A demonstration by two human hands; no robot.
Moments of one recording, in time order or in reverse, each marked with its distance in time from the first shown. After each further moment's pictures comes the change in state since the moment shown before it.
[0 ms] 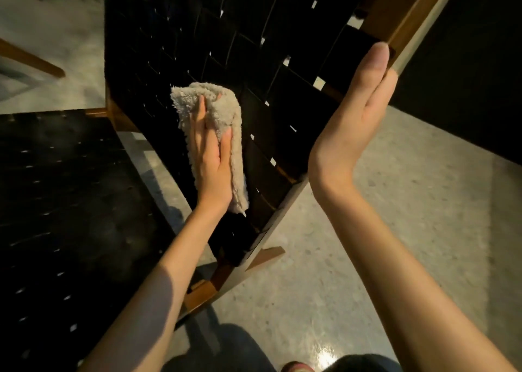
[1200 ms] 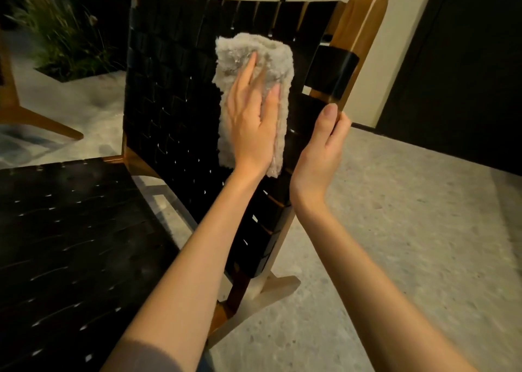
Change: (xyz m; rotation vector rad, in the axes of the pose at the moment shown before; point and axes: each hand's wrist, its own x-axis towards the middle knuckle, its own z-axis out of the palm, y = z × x) left_hand 0.025 0.081 0.030 -0.020 -0.014 0.404; right_hand -0.045 0.029 -0.006 -0.048 0.064 -0.016
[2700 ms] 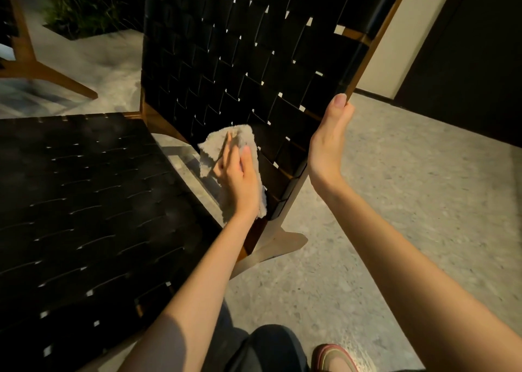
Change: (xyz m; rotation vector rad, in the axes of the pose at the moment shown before) left_hand -0.141 -0.064 -0.048 0.067 0.145 -0.536; right_hand -0.041 0.009 -0.023 -0.112 -0.259 0.227
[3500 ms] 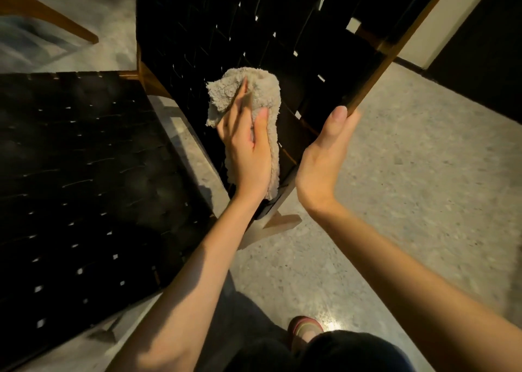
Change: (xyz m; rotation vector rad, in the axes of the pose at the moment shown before) left_hand 0.017 0.063 0.028 0.095 0.041 0.146; right_hand 0.010 -0.001 -0.002 0.026 0.016 -0.083
